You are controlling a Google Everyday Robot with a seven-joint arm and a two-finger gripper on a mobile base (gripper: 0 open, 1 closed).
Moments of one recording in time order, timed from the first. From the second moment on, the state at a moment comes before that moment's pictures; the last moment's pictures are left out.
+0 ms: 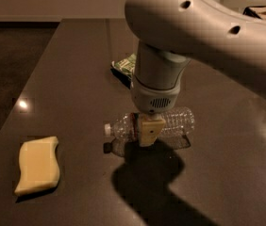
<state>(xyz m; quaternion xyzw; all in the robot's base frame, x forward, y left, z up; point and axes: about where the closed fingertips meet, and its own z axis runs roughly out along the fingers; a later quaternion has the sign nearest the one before) 0.425 -0.035 0.862 -0.75 0.66 0.03 0.06</state>
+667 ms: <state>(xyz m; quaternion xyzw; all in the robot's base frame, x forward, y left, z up) 0.437 -0.069 0.945 -0.70 0.68 0.08 0.19</state>
